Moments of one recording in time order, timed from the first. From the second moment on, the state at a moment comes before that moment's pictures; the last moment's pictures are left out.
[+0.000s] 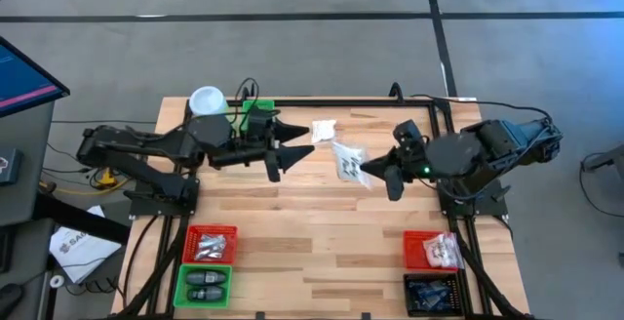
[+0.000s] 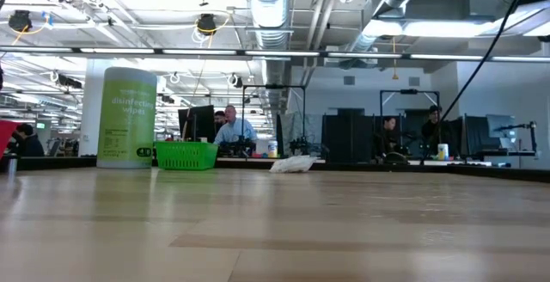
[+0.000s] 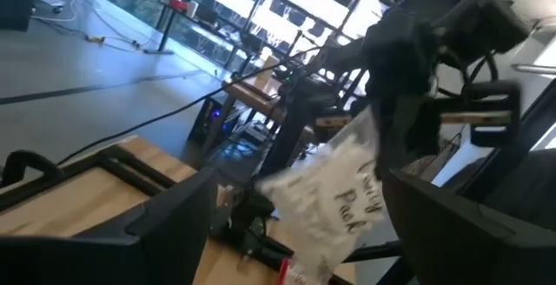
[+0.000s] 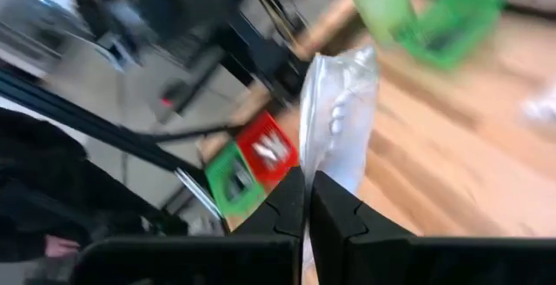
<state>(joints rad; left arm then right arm) -0.12 1.27 1.26 0.06 -0.32 -0.48 0.40 1.36 1.80 -0.95 0.49 0.96</state>
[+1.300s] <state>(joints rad) -0.13 1.28 1.14 -0.02 -0.26 -0.58 0.94 1.36 1.25 -1.31 0.04 2.18</state>
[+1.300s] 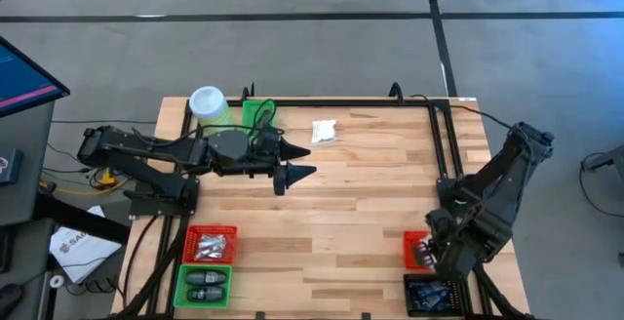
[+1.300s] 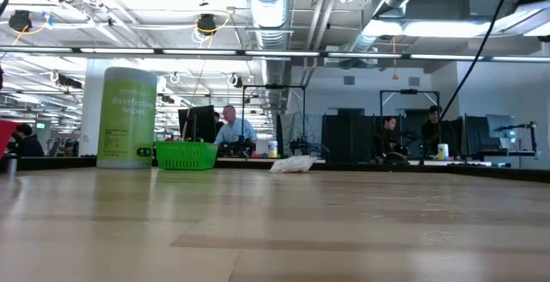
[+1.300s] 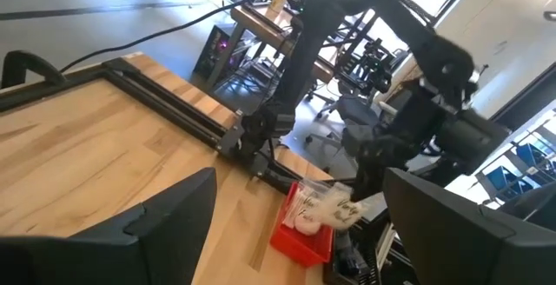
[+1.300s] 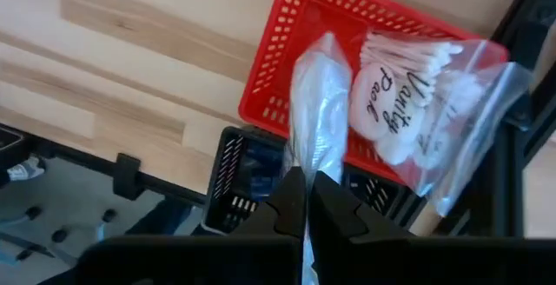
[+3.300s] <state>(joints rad) -0.13 1.28 1.14 -0.02 -0.26 -0.57 0.83 1.36 1.29 -1.57 -0.32 2.14</state>
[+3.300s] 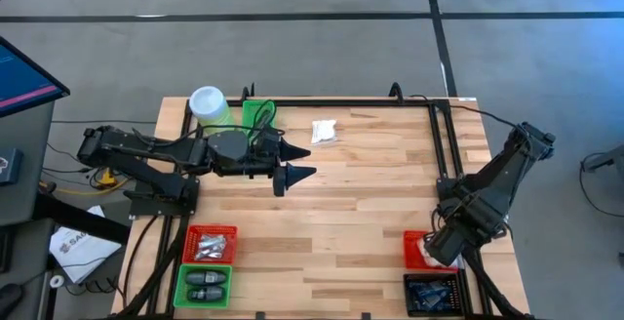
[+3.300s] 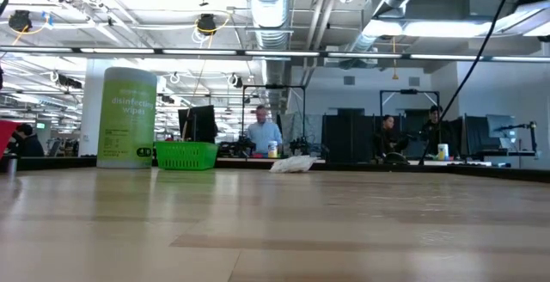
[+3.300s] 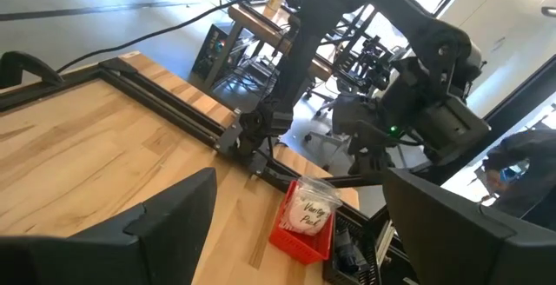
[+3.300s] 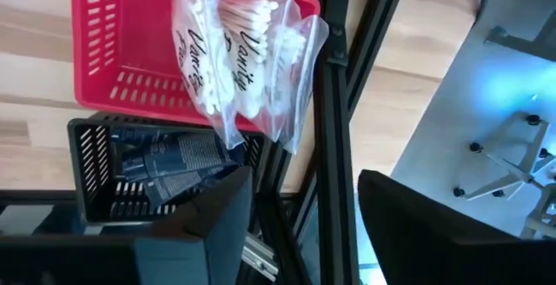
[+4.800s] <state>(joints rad) -0.11 1.28 1.06 -0.32 -0.39 -0.58 0.30 1.28 1.29 -0.77 0.47 0.86</state>
